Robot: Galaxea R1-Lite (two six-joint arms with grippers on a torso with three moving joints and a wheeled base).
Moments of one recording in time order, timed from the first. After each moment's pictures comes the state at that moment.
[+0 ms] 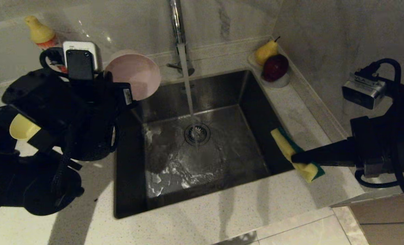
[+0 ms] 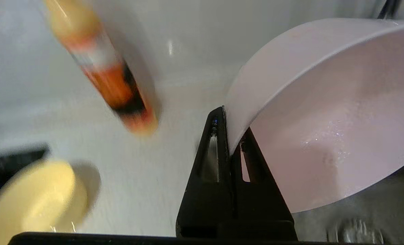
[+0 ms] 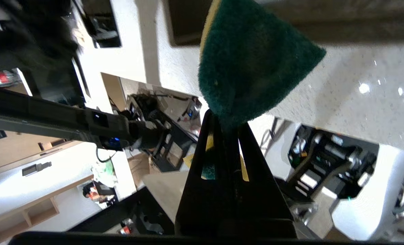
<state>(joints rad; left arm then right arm) -0.46 1.72 -0.86 -1.29 0.68 0.38 0.53 1.37 -1.25 0.42 0.48 0.55</state>
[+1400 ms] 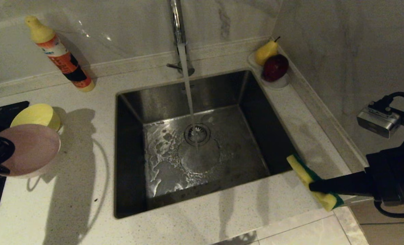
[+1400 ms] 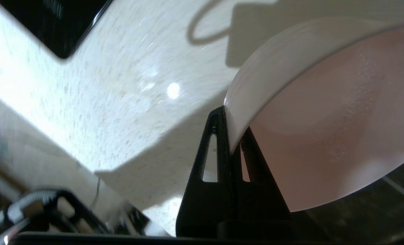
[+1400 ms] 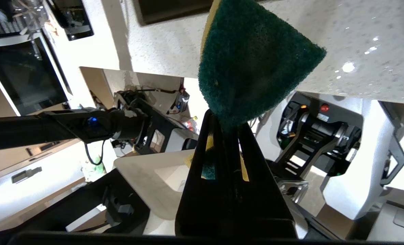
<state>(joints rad) 0.27 1.41 -1.28 0.77 0.13 -0.81 0.48 1.28 -1.07 0.42 0.47 0.52</state>
